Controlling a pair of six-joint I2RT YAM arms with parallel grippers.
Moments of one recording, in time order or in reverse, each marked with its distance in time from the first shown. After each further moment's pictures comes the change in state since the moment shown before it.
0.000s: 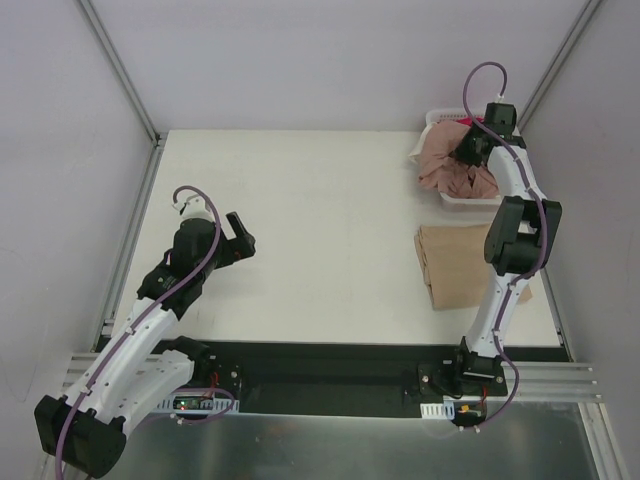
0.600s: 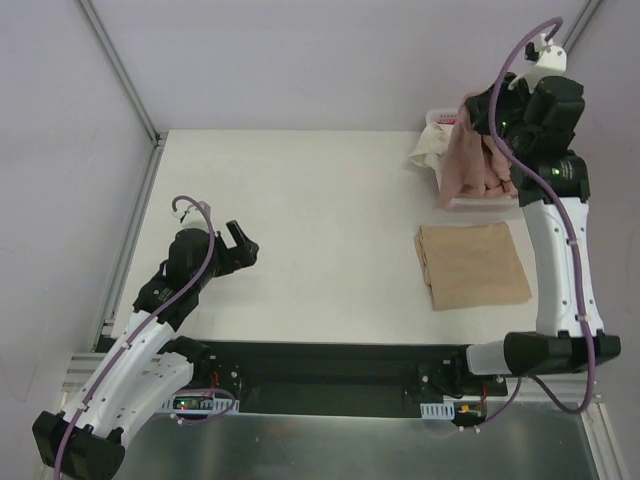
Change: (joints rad) left arm 0.000 -0.094 -0.051 -0.001 0.075 -0.020; right arm 0.152 -0.715 -0.129 -0.038 0.051 -0.209
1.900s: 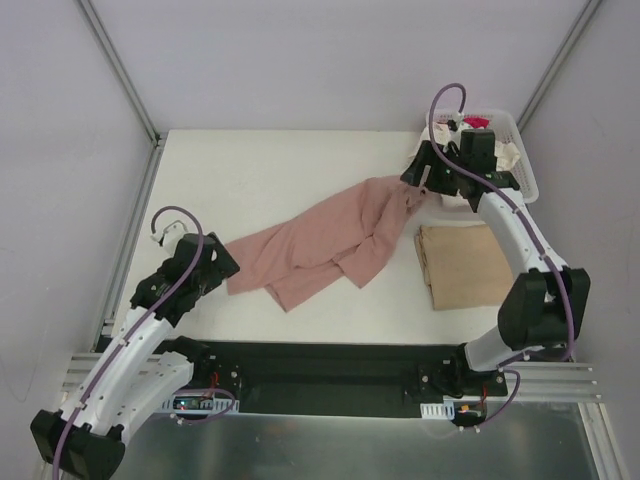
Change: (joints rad) left arm 0.000 -0.003 0.044 -0.382 -0.247 -0.275; right arm 0.090 0.062 -0.433 0.100 -0.240 0.102
